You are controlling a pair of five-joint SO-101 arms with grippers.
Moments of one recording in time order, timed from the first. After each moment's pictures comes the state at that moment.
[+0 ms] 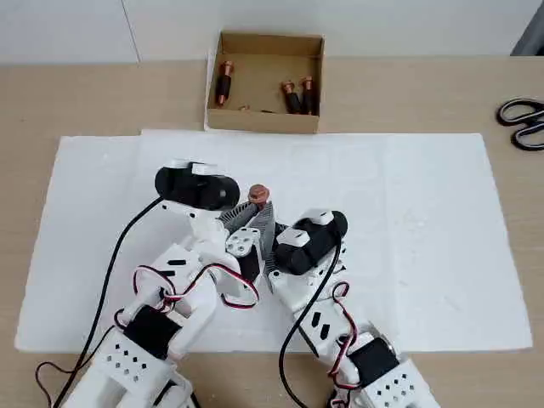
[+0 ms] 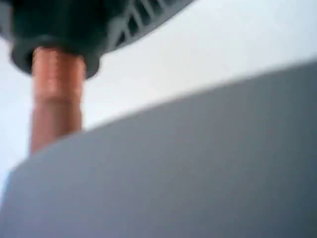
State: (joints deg) left arm 29.0 -64.9 68.2 32.9 26.6; right arm -34.5 -91.3 93.9 22.2 -4.6
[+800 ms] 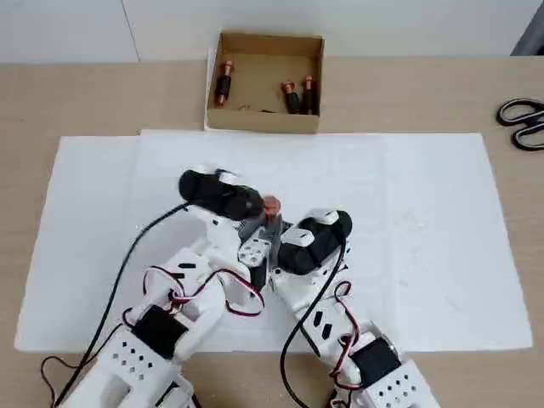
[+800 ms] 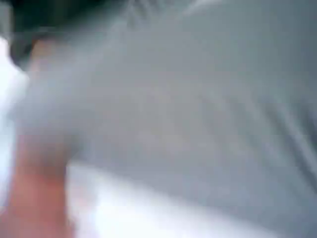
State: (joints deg) left arm 31.7 -64.1 68.7 34.1 20.5; right arm -34.5 -91.3 93.6 22.2 -4.6
